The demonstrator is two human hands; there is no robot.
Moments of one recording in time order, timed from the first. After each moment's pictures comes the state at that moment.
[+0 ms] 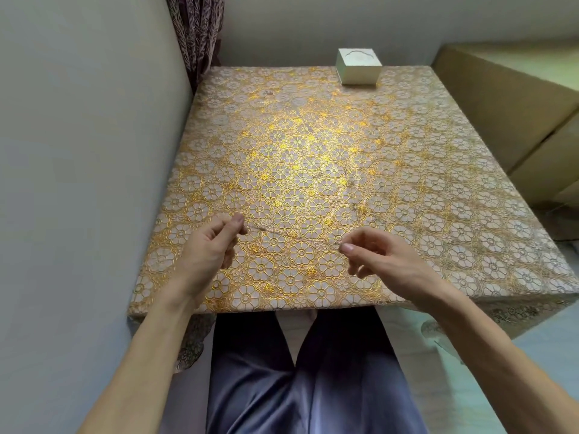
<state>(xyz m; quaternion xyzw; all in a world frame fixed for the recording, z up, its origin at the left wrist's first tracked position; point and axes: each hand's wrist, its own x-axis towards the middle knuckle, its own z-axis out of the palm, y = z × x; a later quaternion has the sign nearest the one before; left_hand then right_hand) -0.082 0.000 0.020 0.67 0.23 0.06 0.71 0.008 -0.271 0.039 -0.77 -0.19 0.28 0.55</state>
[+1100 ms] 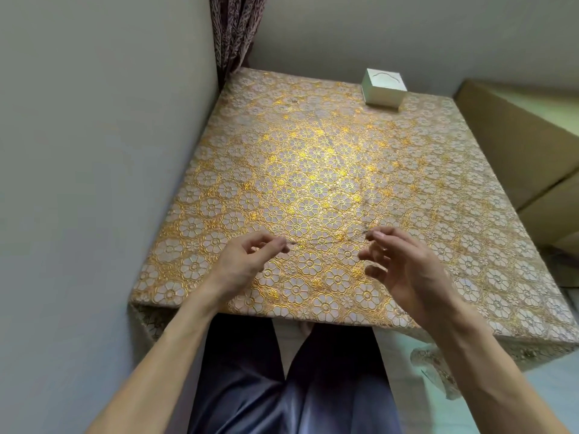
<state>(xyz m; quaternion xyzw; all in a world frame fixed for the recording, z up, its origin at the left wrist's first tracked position) -0.078 -0.021 0.007 0.74 0.16 0.03 0.65 0.019 -0.256 0.052 -0.62 -0.04 0.28 0.73</state>
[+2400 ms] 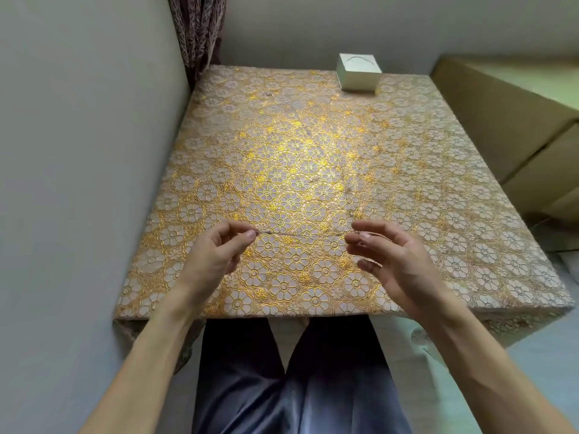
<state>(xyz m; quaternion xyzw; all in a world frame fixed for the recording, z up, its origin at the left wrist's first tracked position) -0.076 -0.010 0.011 0.67 0.19 0.07 0.71 0.016 -0.270 0.040 -0.63 -0.01 0.25 0.74</state>
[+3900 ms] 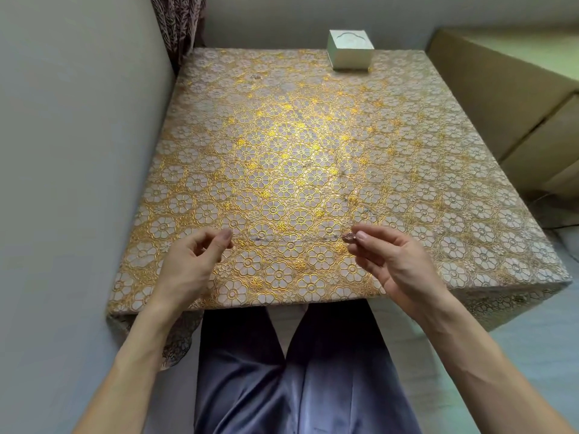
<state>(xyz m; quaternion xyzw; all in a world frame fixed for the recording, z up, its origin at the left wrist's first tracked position) -0.098 0.005 -0.012 0.77 0.23 0.10 0.58 0.007 -0.283 0.016 -0.58 0.09 0.26 0.77</state>
